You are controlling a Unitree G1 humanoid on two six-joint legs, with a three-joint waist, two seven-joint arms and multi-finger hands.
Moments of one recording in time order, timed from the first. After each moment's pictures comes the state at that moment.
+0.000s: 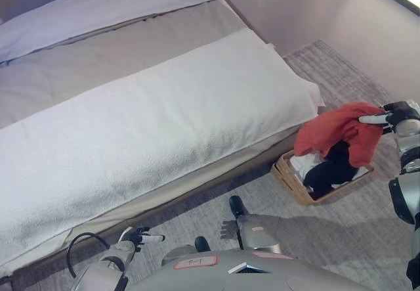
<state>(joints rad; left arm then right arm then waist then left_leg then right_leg) -0.04 0.31 -0.29 1.37 -0.09 0.00 -0.01 -0.80 -0.83 0.40 1.44 0.07 0.09 0.01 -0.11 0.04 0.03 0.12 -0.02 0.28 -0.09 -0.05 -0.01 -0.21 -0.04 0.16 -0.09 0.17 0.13</state>
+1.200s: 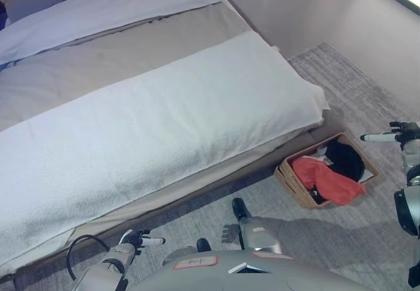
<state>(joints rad) -0.03 0.31 -0.29 1.37 -0.08 0.00 -0.02 -0.63 -0.85 0.27 1.41 0.08 0.09 0.01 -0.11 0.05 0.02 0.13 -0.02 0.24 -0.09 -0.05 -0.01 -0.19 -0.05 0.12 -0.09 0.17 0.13</state>
